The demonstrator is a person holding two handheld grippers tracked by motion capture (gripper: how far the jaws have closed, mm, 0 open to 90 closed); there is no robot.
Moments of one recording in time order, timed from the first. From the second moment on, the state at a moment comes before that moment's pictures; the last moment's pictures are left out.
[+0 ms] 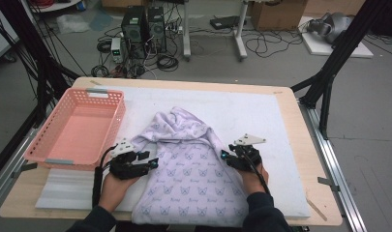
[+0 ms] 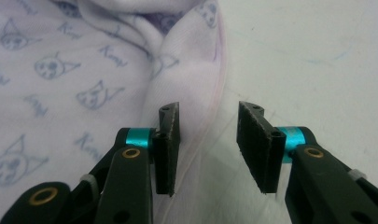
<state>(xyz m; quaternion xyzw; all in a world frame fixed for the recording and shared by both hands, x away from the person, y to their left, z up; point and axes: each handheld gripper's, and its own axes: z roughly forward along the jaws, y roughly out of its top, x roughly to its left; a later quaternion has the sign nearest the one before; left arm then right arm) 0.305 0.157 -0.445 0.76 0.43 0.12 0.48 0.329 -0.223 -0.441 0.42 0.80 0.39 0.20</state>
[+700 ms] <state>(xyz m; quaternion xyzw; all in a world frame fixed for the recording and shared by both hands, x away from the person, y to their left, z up) 0.297 0.148 -0.448 0.81 0.38 0.12 0.43 0.297 -0.297 -0.439 0.43 0.80 0.37 0.17</state>
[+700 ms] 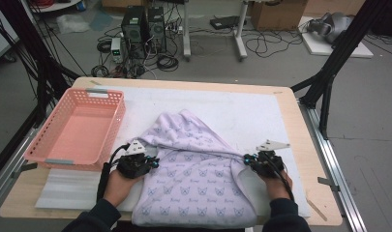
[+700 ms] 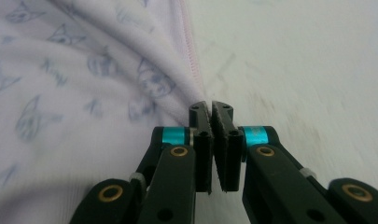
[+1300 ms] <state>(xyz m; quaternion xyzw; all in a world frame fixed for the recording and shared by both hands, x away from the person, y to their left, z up) 0.287 0.146 -0.448 0.81 0.37 0.09 0.44 0.346 -0.246 -0.424 0.39 0.81 0.38 0.19</state>
